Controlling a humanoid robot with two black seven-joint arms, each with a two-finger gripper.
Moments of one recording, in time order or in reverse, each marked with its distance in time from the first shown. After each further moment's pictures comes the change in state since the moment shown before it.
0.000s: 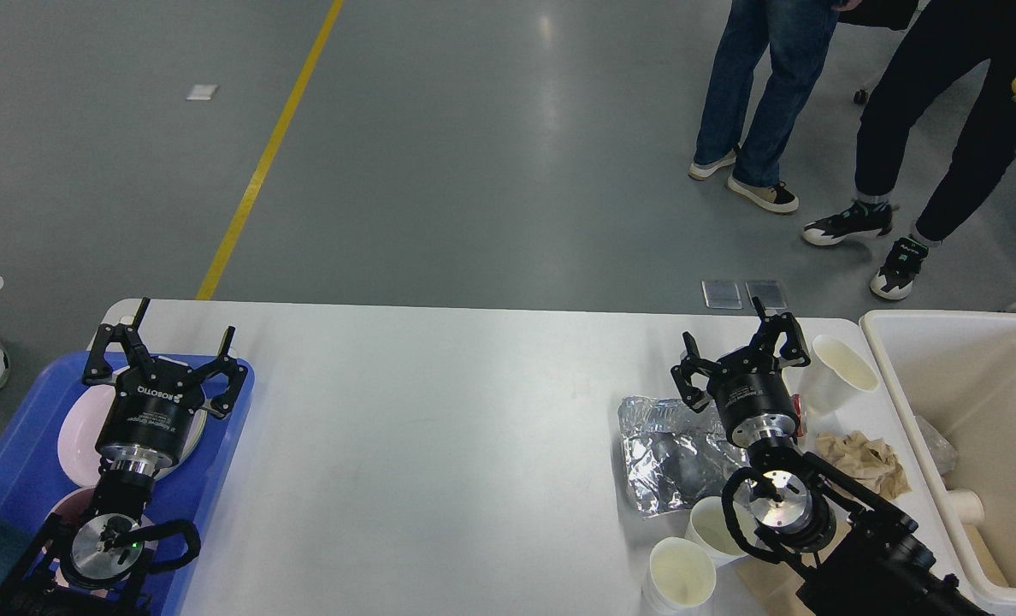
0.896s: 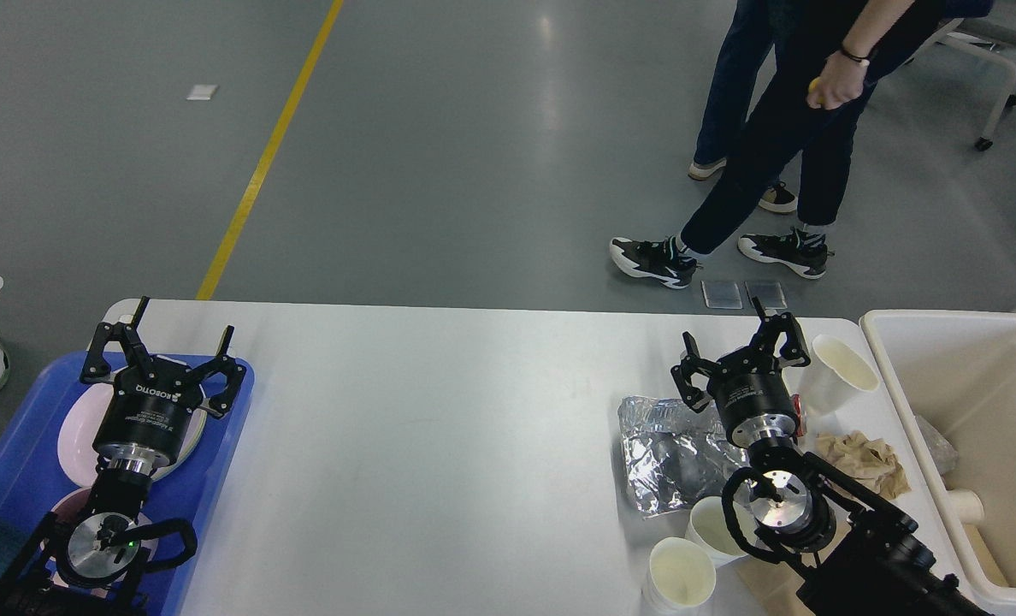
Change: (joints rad) left arm -0.002 0.011 0.006 0.000 -0.007 -0.002 0.007; right arm 0.000 0.000 0.000 0.000 0.000 0.000 0.000
